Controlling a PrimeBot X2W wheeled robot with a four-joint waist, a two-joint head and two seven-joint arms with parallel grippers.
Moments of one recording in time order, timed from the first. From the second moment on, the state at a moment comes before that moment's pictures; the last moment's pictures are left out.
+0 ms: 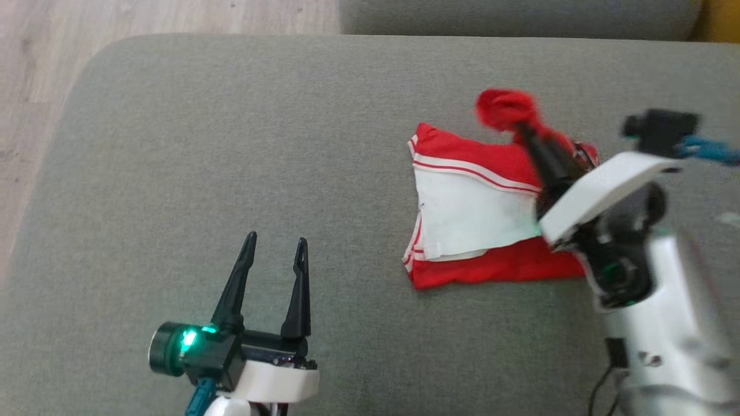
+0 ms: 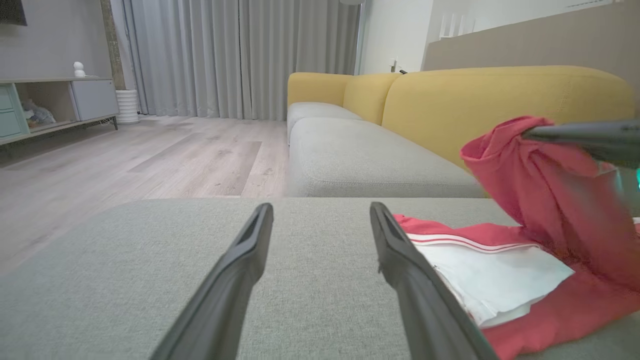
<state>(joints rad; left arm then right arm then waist) -0.02 0.06 -0.36 0.05 -0.16 0.10 -0.26 -0.39 -0.07 0.11 0.12 0.65 0.12 0.45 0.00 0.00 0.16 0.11</state>
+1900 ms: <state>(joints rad) 0.22 0.06 -0.26 0.19 -0.13 0.10 -0.26 0.24 -0.10 0.10 0.22 0.24 0.12 -0.25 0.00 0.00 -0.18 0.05</state>
